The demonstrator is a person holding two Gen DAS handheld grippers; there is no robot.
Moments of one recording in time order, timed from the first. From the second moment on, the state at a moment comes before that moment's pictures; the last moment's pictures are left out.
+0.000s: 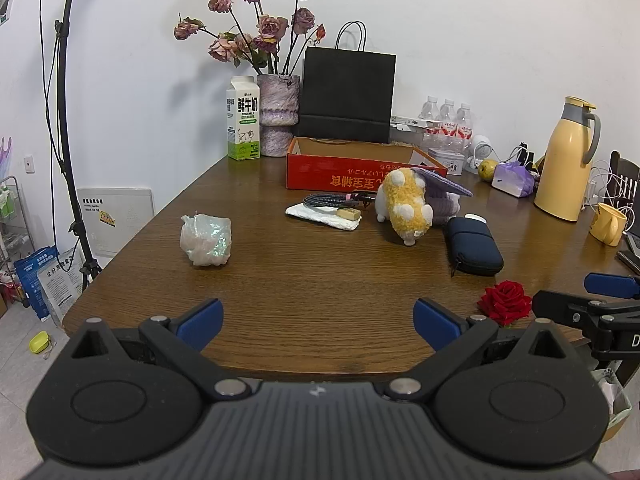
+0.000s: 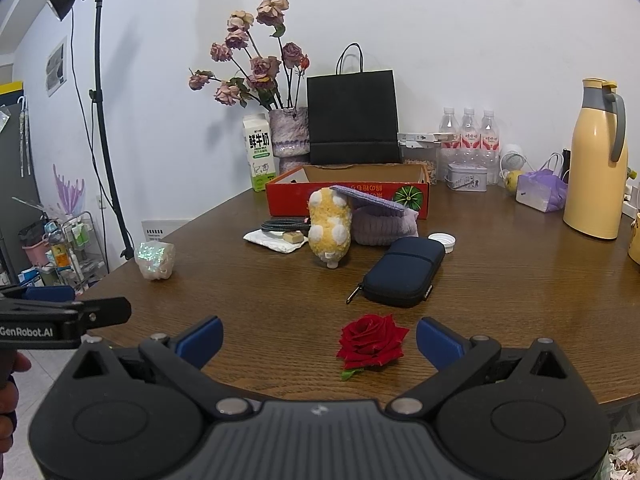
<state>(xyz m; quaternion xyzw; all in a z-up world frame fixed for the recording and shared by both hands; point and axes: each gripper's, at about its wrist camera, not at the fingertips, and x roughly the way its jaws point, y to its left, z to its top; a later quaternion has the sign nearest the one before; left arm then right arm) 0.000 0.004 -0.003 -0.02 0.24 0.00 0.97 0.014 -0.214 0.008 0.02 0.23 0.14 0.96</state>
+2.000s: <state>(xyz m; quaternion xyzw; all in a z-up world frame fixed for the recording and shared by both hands) 0.000 0.005 -0.004 -0.02 0.24 0.00 0.97 0.013 -0.215 0.010 0.02 0.23 0.14 0.96</state>
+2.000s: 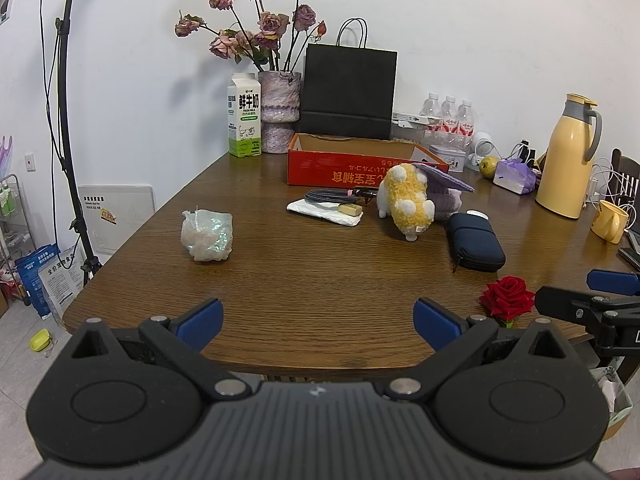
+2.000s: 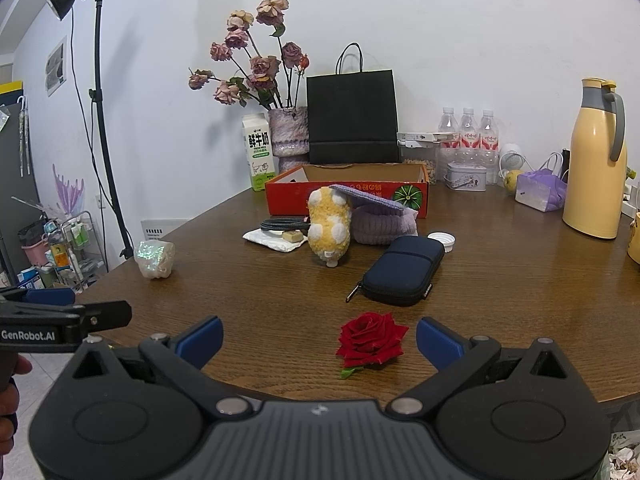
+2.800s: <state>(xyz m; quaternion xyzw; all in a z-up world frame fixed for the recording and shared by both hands) 0.021 0.013 -0.021 -0.02 0.25 0.00 0.97 0.040 -0.219 -0.014 0.01 0.24 0.13 0.96</state>
